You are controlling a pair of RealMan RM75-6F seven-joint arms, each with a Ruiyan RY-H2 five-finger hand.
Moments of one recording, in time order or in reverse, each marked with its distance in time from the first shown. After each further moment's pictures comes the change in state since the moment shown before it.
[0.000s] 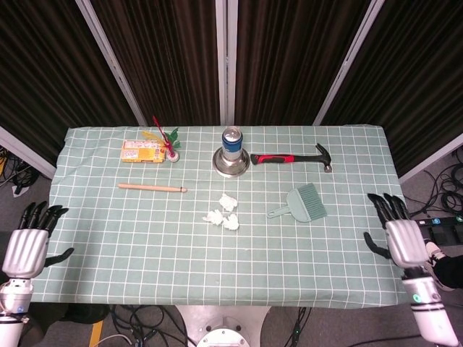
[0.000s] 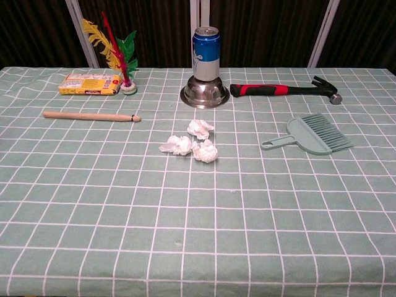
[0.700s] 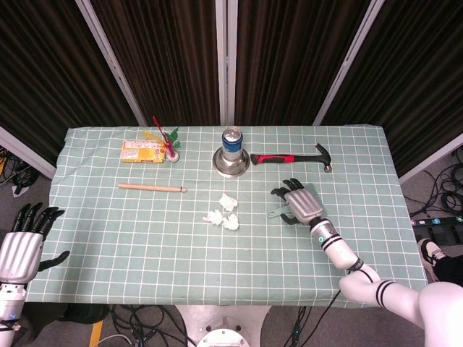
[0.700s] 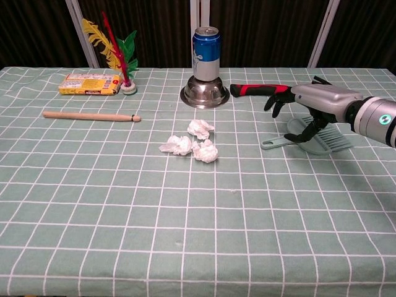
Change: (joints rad) left arm 0.021 0.073 0.019 -0.072 0.038 0.037 -0.005; right arm 0.490 -0.449 0.133 0.449 0.118 -0.645 -0.053
